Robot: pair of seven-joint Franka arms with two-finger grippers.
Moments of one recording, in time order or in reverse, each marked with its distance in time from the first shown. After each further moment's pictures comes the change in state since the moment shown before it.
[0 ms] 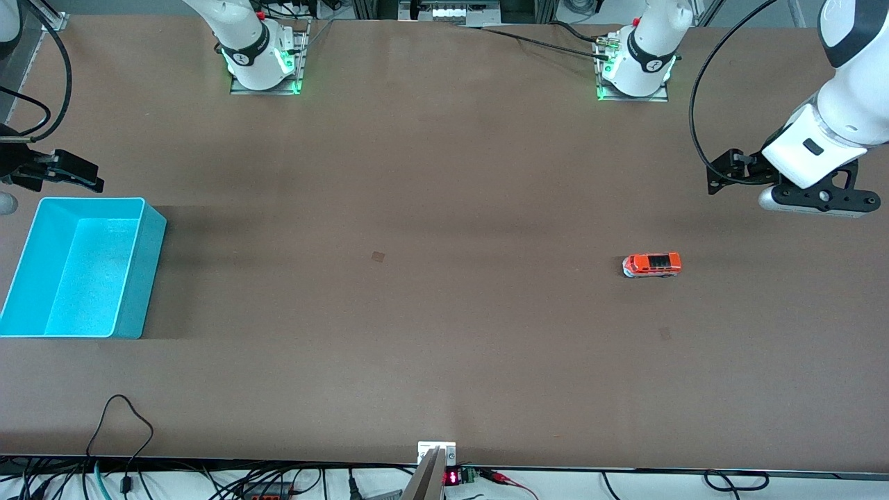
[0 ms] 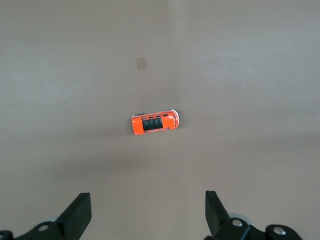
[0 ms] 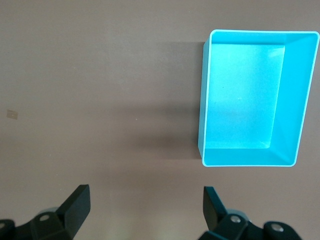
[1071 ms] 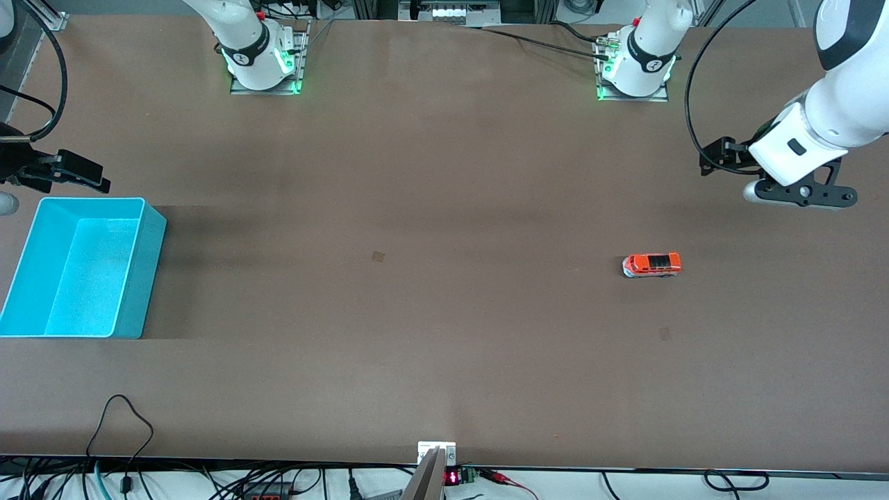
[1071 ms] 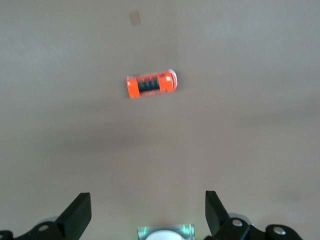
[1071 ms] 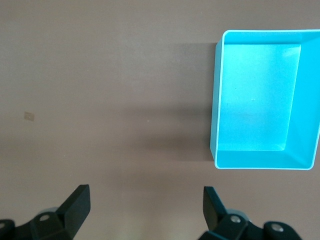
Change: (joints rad) left arm -0.011 0.009 -0.001 0.012 -0.001 -0.191 0.009; right arm -0.005 0.001 -0.001 0.000 0.052 0.003 0.005
